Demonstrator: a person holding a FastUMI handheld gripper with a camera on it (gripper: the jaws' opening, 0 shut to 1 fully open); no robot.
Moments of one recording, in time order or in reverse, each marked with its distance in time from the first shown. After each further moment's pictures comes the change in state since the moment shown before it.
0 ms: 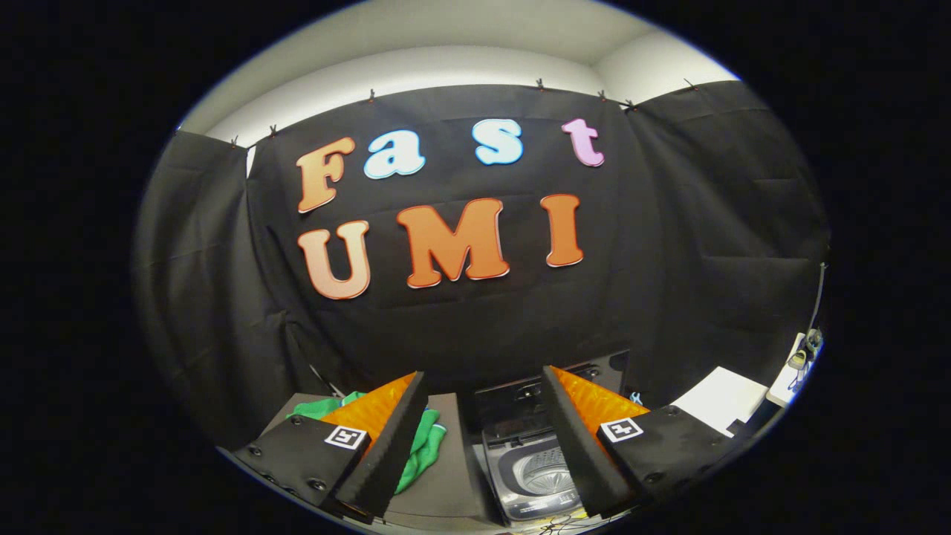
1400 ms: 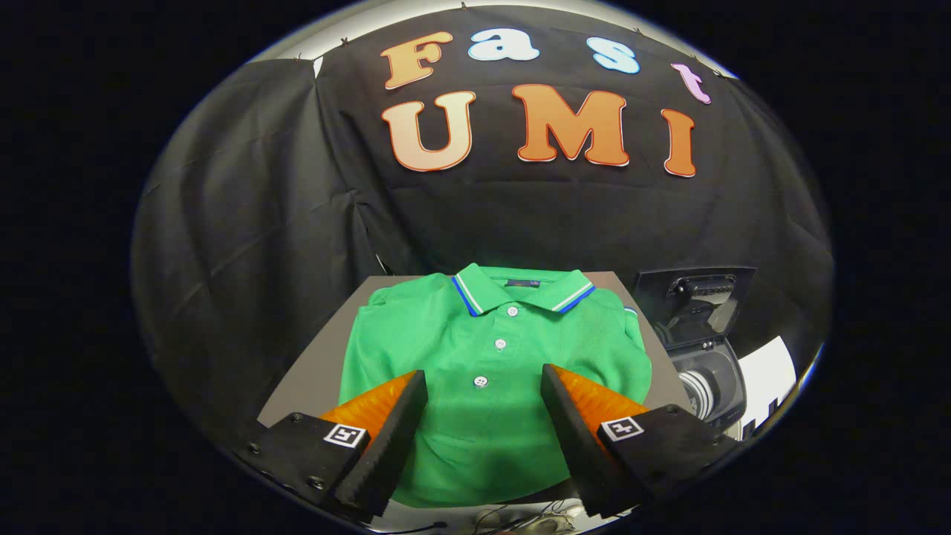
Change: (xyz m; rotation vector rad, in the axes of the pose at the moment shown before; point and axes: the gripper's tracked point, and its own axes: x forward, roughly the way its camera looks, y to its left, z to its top) arm 0.046 0.192 -0.198 -0.112 0.383 0.196
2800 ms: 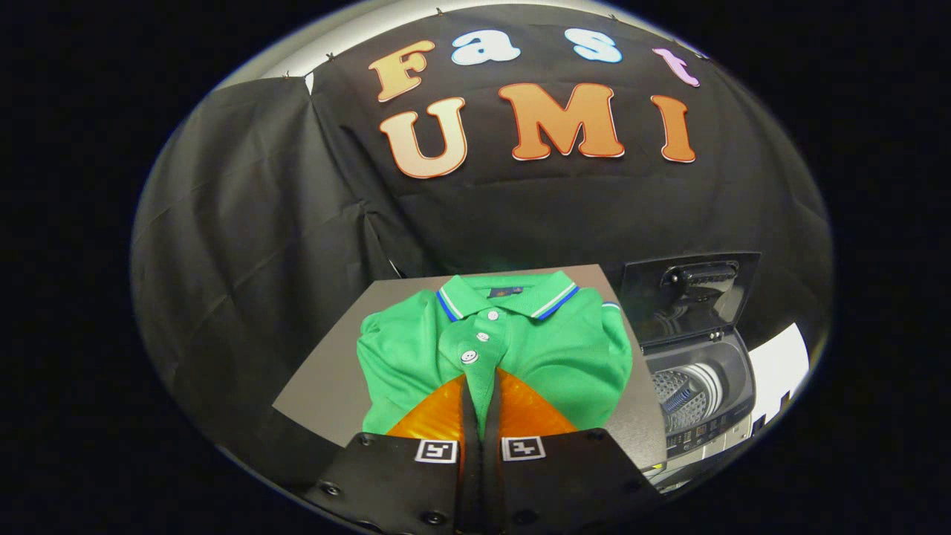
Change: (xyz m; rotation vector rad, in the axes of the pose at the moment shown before) arm -0.033 -0.039 0.017 0.075 -0.006 0.101
